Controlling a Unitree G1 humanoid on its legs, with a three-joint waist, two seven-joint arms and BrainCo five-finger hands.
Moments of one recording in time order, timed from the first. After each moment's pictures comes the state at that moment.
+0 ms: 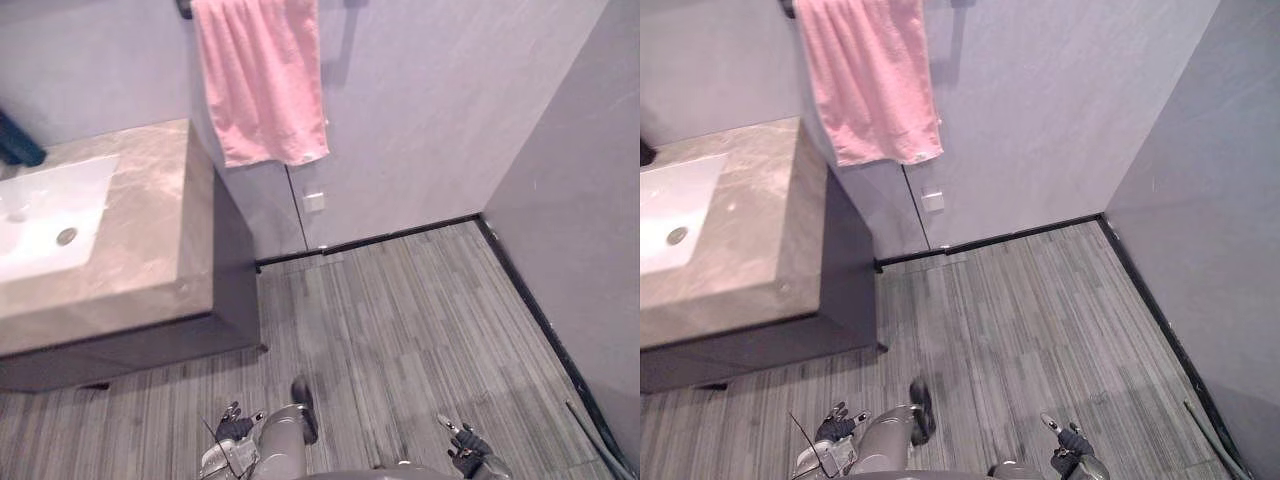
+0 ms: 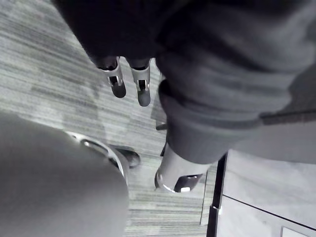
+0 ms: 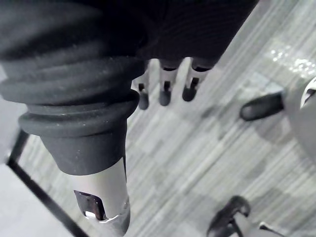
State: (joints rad) left arm 0.03 0.04 0.27 1.06 -0.26 -0.13 0.03; right arm -0.02 -0.08 -0.38 1.15 0.38 -0.05 0.05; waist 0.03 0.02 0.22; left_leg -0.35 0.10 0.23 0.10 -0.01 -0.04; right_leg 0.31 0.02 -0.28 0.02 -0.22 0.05
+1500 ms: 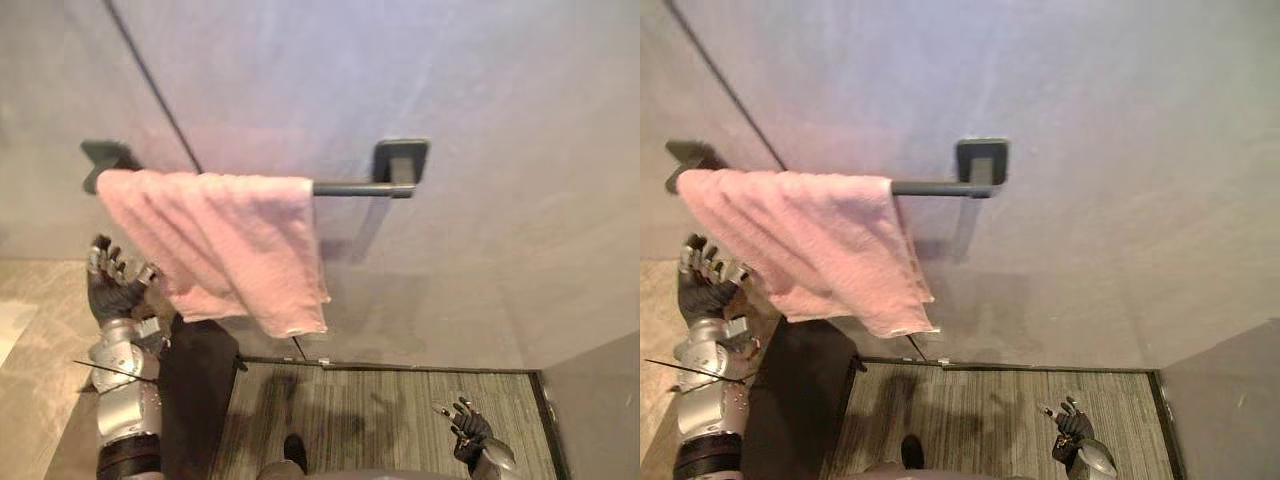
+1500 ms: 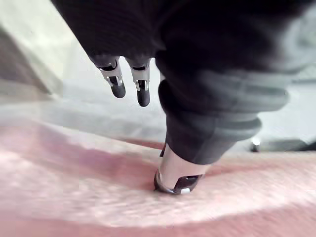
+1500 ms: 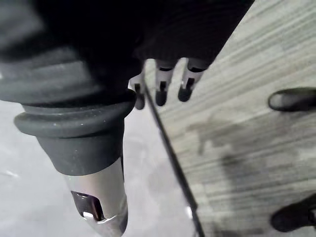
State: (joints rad) left arm -0.03 0.33 0.40 0.12 -0.29 -0.22 0.13; right arm 0.03 -0.13 -0.27 1.03 0.21 -0.07 0.07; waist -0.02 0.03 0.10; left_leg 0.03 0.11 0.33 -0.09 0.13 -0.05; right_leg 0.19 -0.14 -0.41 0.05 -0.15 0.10
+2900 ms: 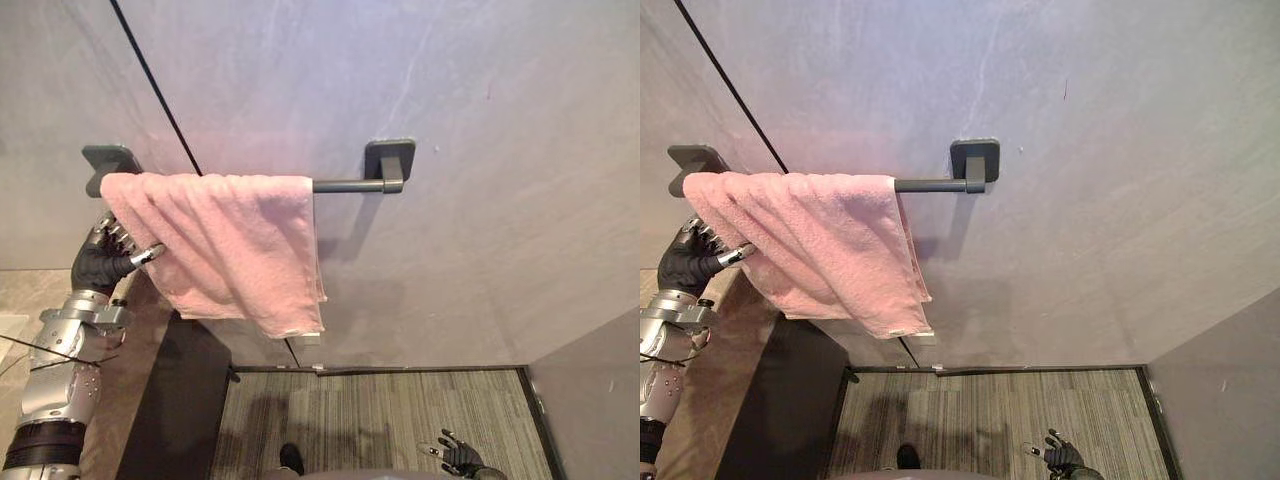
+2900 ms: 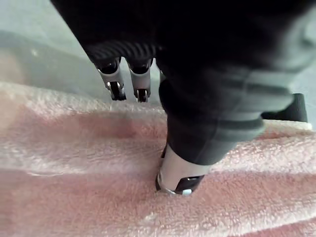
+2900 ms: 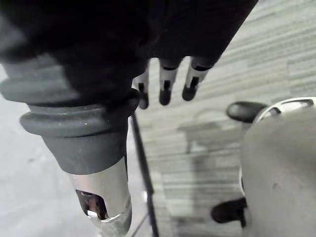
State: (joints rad) left arm -0.02 0.74 0.20 0.23 -0.68 -0.24 -0.21; right arm 0.12 -0.14 -0.14 1.04 0.13 -0.06 0.15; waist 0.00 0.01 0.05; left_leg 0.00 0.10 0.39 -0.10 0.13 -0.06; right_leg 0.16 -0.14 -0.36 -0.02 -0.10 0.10
